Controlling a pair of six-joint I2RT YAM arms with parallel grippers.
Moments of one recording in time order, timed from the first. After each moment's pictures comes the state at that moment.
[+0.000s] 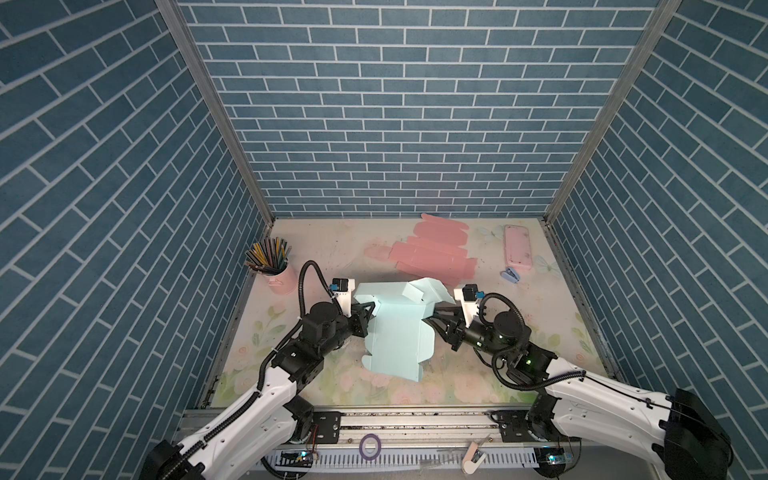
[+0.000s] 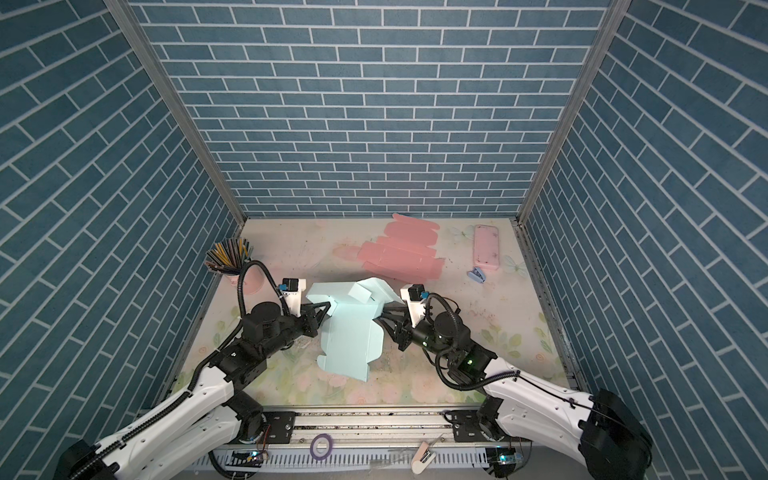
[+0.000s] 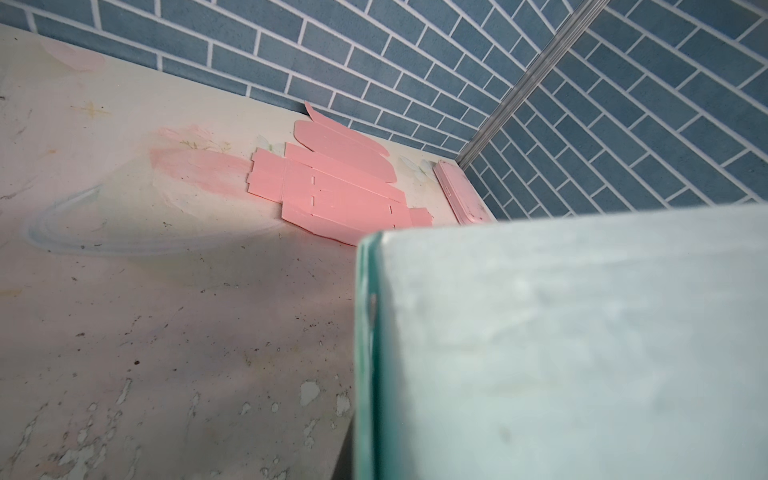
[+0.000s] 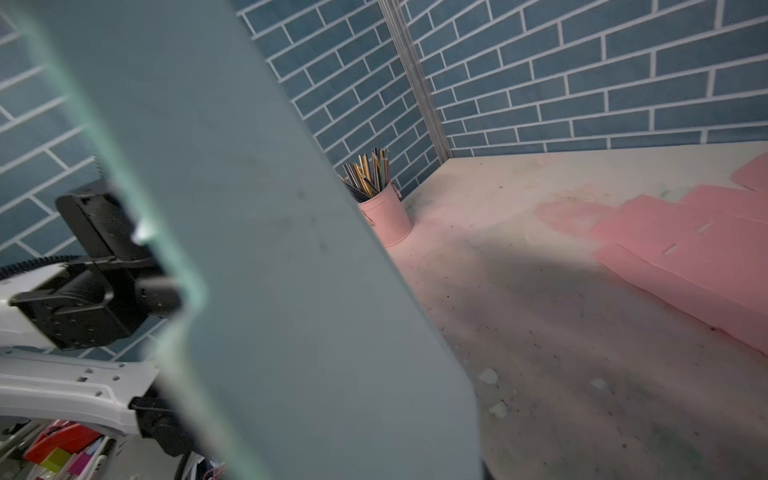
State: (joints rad) left arm -0.55 0.79 0.39 0.06 0.14 -0.53; right arm 0.92 0.96 0.40 0.50 -0.21 0.48
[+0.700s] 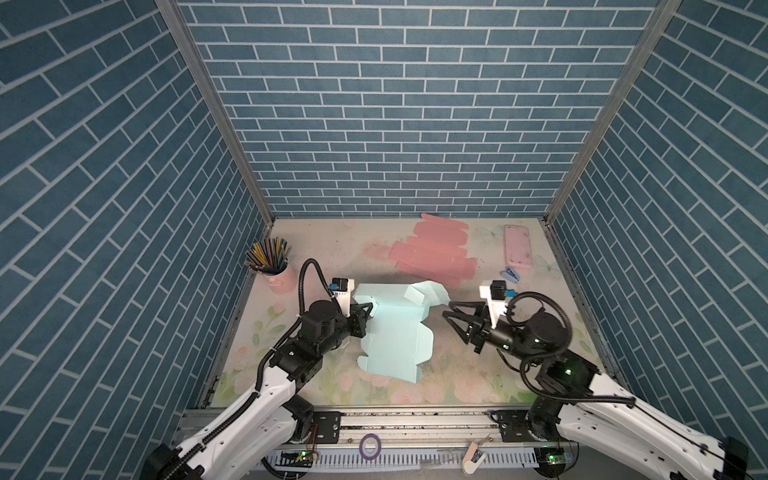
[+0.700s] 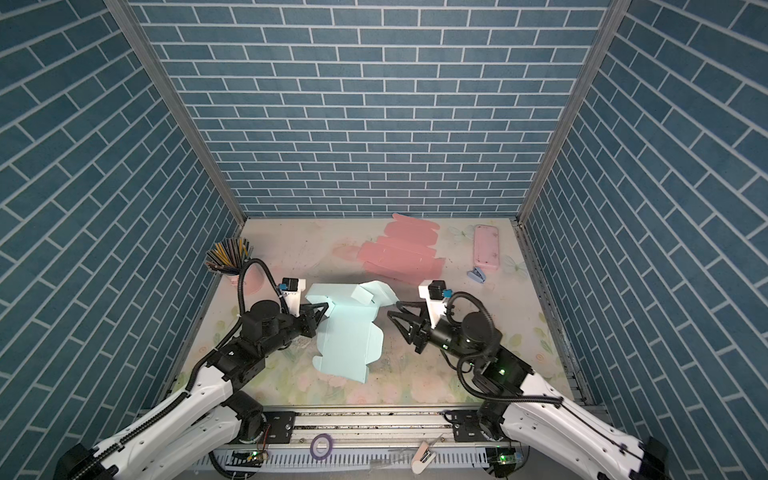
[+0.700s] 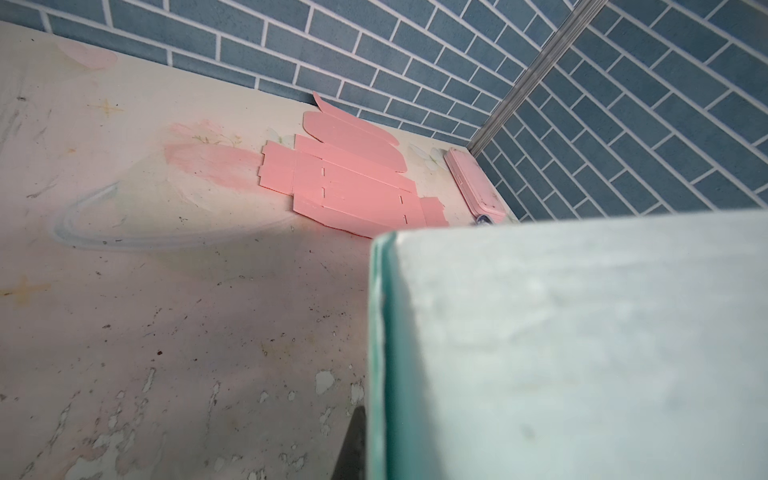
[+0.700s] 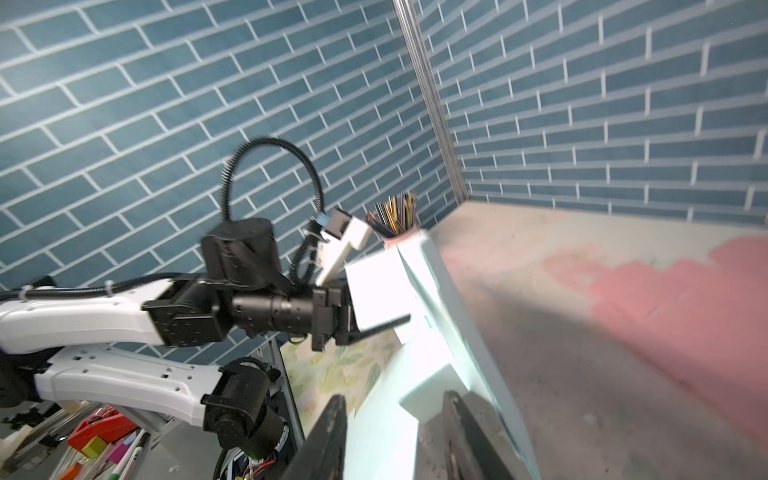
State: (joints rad) left arm -0.52 0.78 0.43 -0.03 0.17 -0.46; right arm 0.89 0.58 0.58 0.02 -0.21 0.36
